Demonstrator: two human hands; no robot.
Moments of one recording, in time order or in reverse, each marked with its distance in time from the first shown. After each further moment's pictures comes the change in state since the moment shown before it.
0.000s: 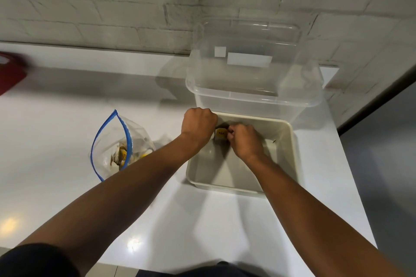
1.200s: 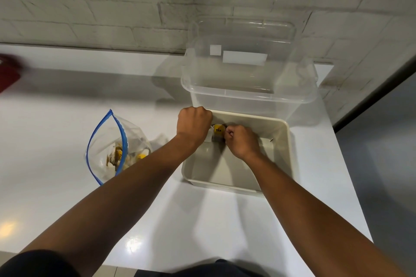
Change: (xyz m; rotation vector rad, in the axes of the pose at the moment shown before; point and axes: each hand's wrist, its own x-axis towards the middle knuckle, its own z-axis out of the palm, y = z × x) left_hand 0.002 0.002 0.007 -0.059 0.031 -0.059; right_hand -0.002 0.006 0.004 0.112 -0.062 0.101
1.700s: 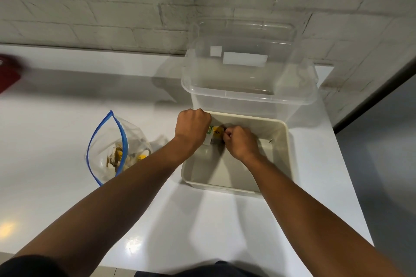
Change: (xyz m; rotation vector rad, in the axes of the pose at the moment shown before) left_hand -0.004 -0.005 0.005 -0.020 0.007 0.022; right_hand 0.002 -0.003 0.004 -0.035 -0.005 0.016
